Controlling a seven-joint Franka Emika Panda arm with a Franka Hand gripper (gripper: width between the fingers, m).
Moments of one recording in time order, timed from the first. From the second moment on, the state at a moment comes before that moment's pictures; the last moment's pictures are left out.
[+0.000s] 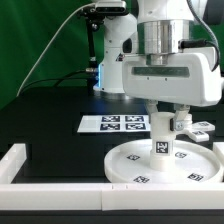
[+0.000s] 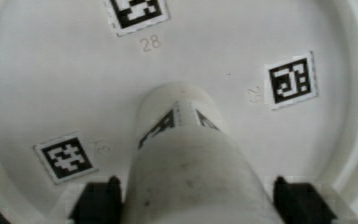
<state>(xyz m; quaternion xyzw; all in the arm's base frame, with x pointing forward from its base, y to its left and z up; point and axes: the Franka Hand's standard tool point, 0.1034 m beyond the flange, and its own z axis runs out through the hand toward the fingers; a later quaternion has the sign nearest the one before) 0.558 0.043 0.075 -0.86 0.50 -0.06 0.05</state>
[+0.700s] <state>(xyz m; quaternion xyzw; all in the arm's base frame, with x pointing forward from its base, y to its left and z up) 0.560 0.046 0.075 -0.70 0.71 -0.03 0.08</state>
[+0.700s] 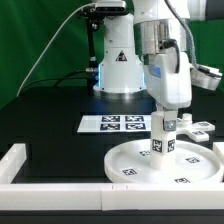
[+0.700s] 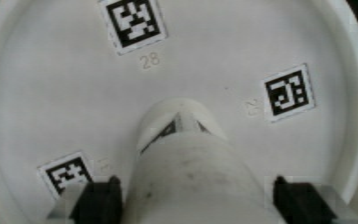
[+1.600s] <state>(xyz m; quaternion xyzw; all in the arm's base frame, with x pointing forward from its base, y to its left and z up) 0.558 0.037 0.075 -0.95 0.30 -0.07 0.05</state>
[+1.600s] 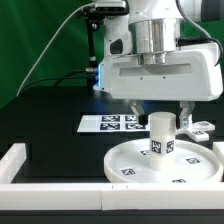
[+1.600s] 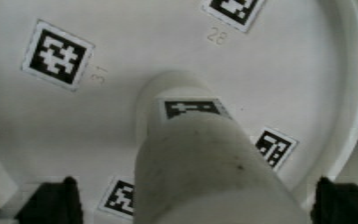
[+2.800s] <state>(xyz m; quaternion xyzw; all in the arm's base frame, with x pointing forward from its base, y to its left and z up) 0.560 0.033 0.072 -0.97 -0.21 -0.07 -0.01</state>
